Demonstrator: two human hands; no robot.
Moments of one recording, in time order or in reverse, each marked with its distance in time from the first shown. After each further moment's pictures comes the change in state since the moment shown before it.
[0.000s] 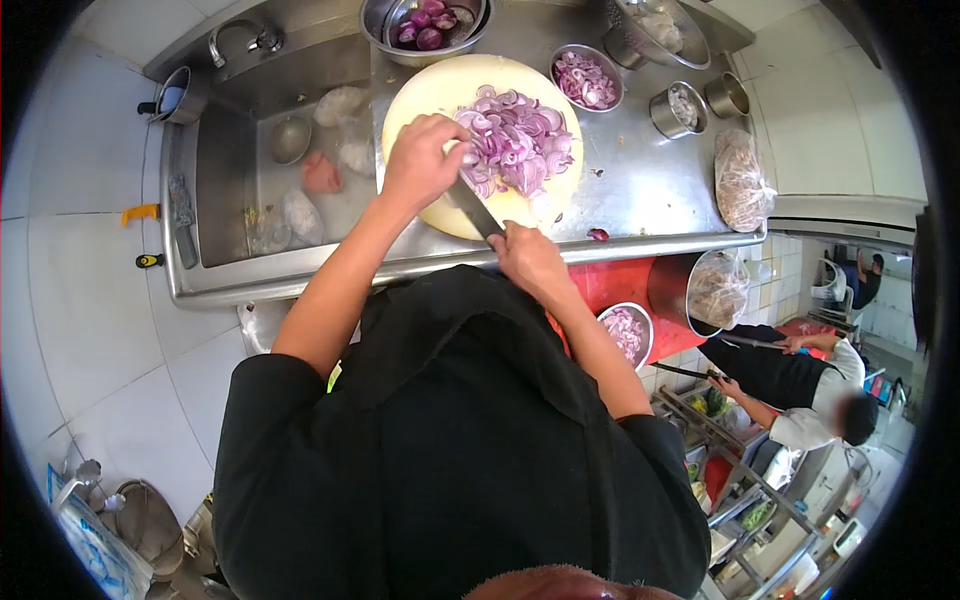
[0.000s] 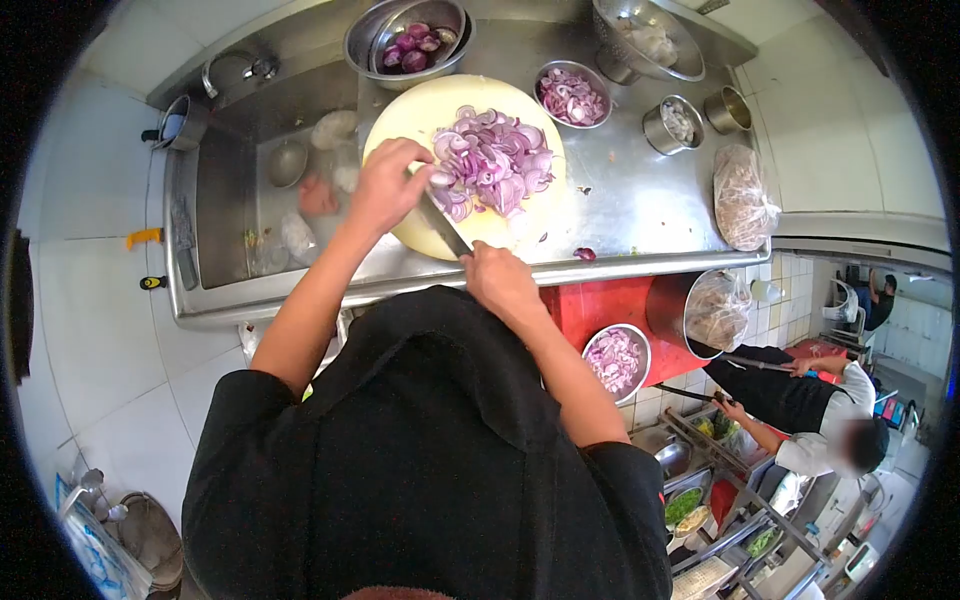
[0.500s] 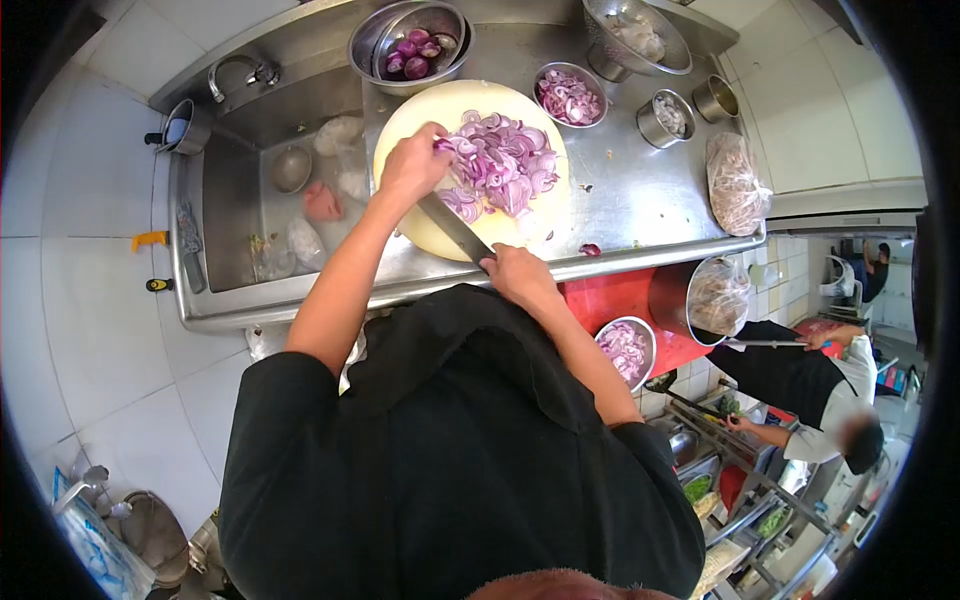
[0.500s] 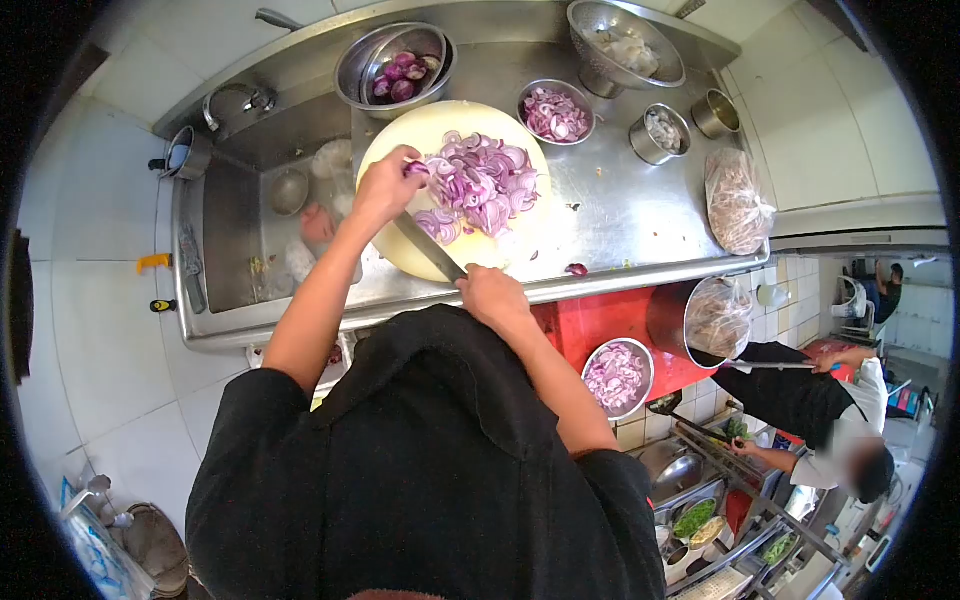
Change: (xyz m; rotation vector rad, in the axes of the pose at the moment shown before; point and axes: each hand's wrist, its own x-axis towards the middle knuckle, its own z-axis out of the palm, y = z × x) left_hand 0.038 -0.014 0.018 0.071 -0.253 -0.477; right_hand 0.010 0.022 0.009 0.018 -0.087 0.038
